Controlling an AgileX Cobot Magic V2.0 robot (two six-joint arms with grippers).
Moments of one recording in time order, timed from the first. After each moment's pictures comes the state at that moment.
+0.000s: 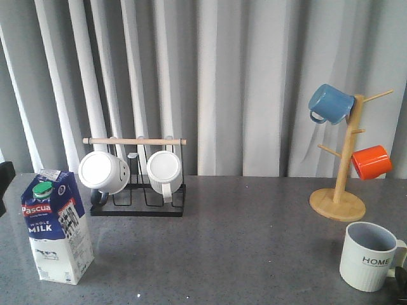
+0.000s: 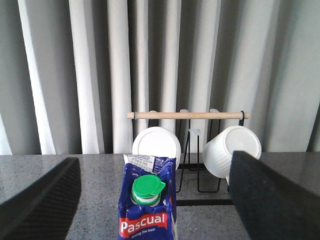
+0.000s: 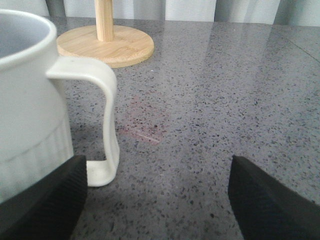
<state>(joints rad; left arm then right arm) -0.03 1.01 -0.75 0.25 -0.15 -0.31 -0.36 1.82 -0.56 -0.24 -0.91 0.07</state>
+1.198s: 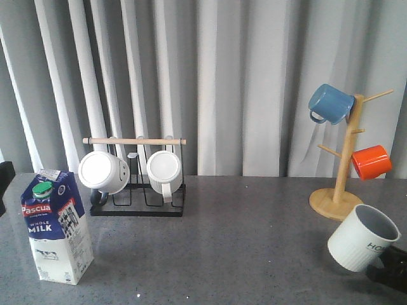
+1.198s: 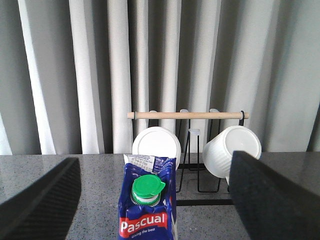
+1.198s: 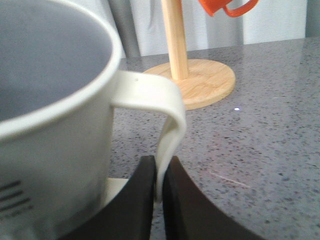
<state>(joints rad) -0.03 1.01 -0.75 0.25 -0.15 -0.31 -0.34 1.96 -0.76 -0.54 -1.00 0.42</state>
